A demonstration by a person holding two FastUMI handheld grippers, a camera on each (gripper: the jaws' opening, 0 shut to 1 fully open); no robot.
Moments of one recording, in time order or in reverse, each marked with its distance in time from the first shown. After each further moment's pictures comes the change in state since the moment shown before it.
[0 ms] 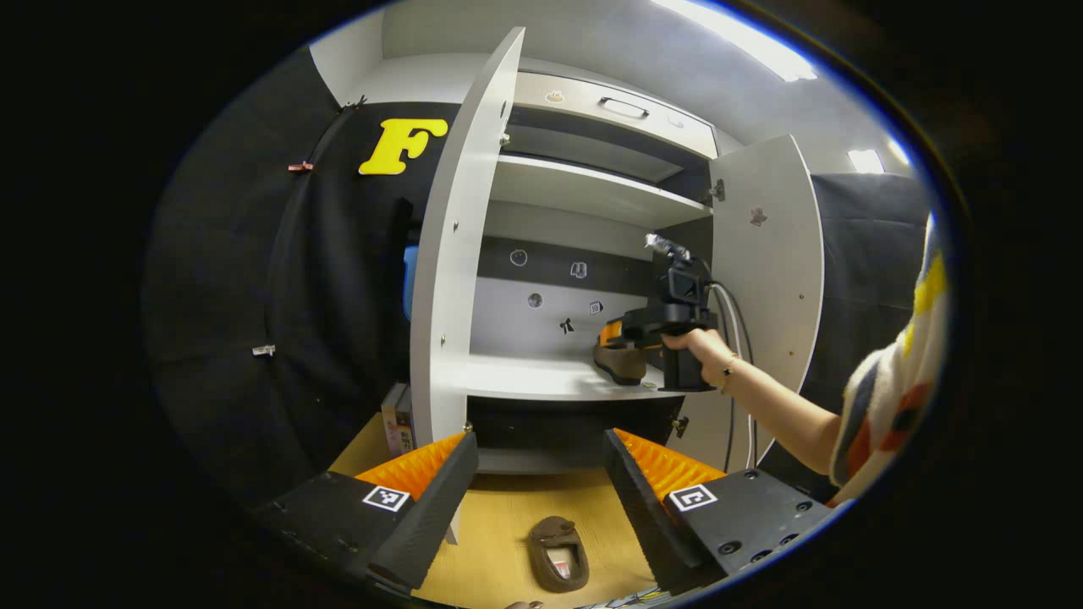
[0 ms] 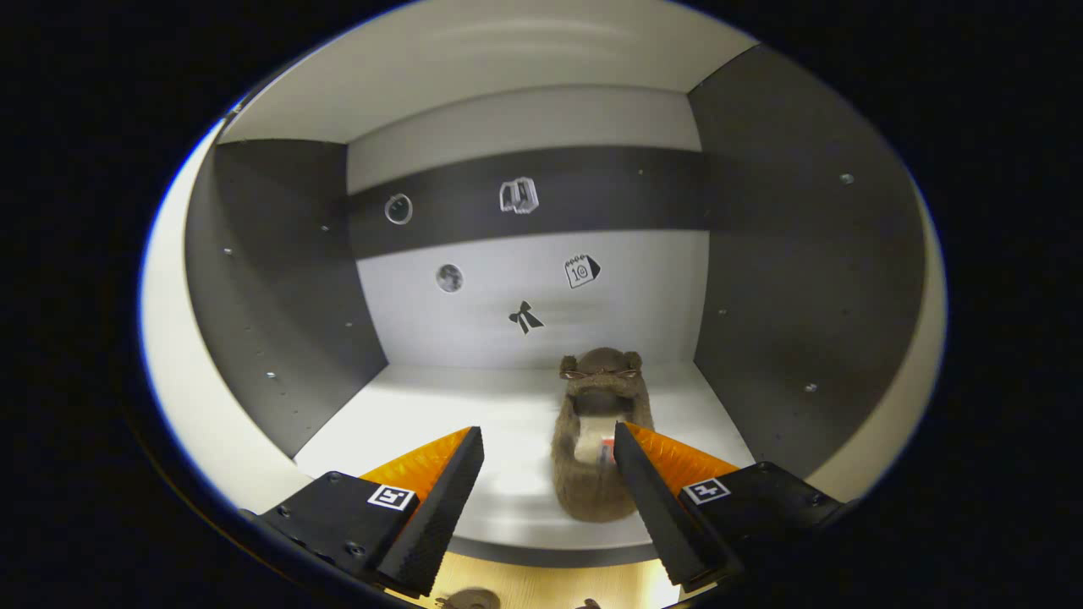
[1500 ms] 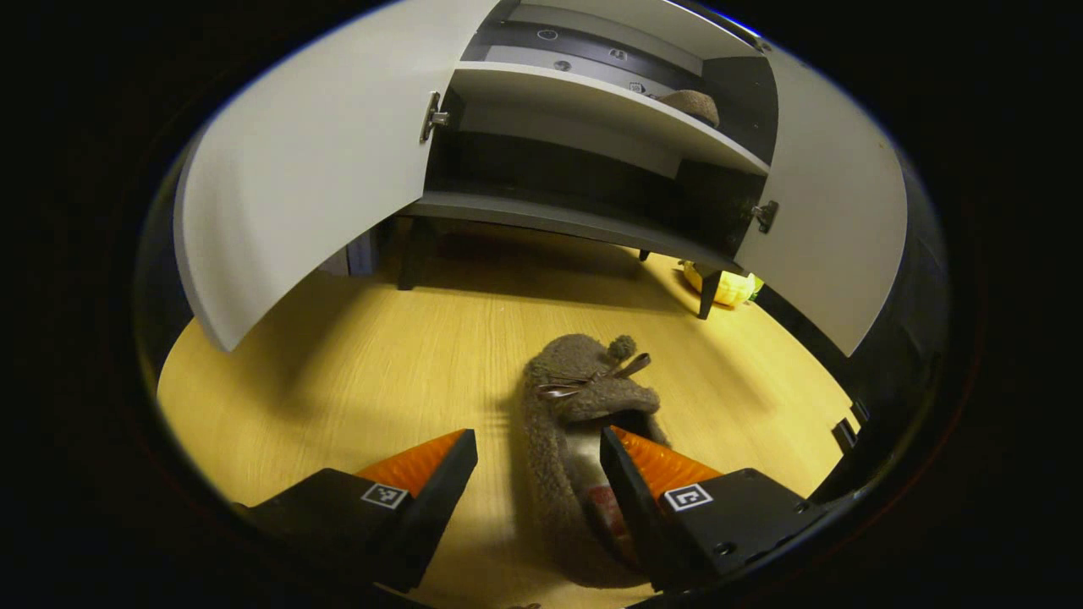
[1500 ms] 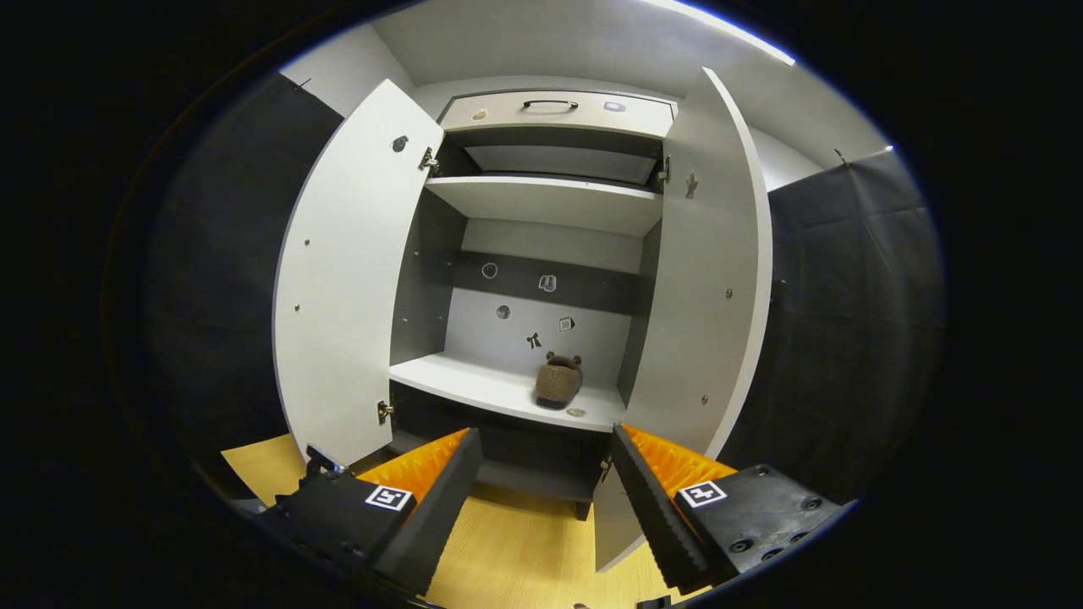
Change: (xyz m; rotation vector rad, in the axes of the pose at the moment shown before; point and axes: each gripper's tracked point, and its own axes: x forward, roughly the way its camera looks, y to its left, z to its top) left arm 0.134 0.023 -0.370 -0.075 0.502 0.032; right arm -0.314 -0.017 -0.075 -0.255 -0.279 -0.017
